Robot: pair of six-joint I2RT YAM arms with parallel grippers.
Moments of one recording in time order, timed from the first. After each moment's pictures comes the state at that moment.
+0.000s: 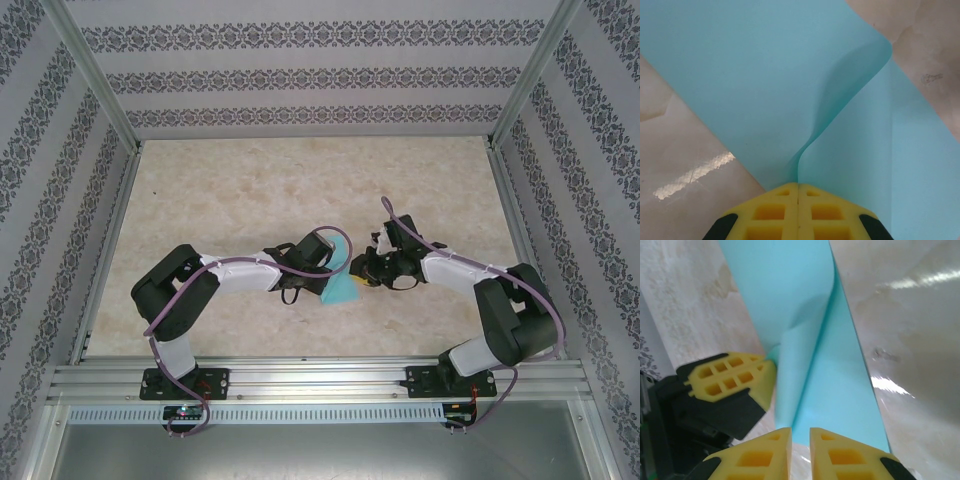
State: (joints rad) left arm -0.85 1.80 0.98 -0.22 -0.01 -0.40; right arm 0.40 1.49 0.68 -0.21 -0.63 0.80
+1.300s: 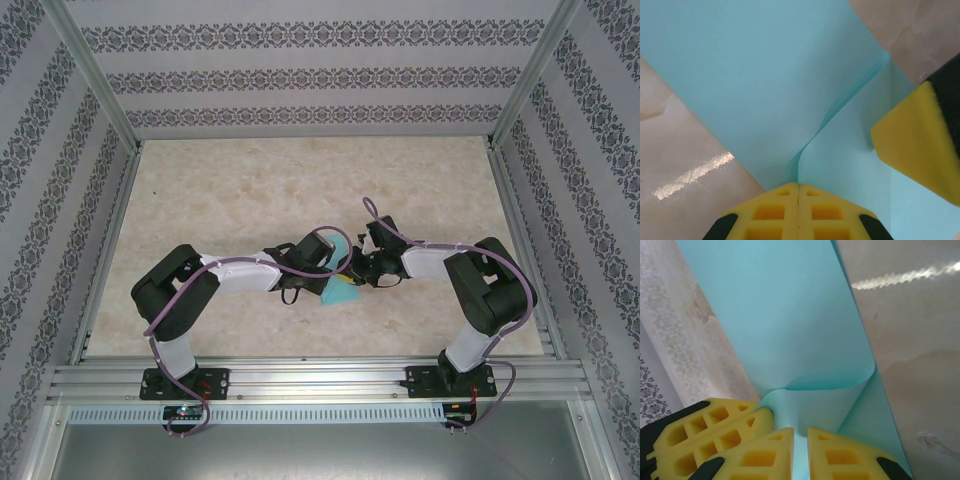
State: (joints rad) left arm -0.85 1.80 0.98 -0.22 -0.01 -0.40; right arm 0.47 1.70 0.72 -0.04 -0.62 0.90
